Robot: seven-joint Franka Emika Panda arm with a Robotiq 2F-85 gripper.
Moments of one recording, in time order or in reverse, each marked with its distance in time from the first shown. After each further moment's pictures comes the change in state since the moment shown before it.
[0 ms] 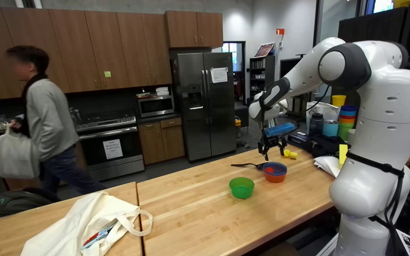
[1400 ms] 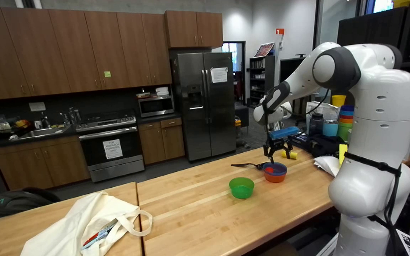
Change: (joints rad) arm -0.030 0.058 -0.043 0.005 0.000 0.025 0.002
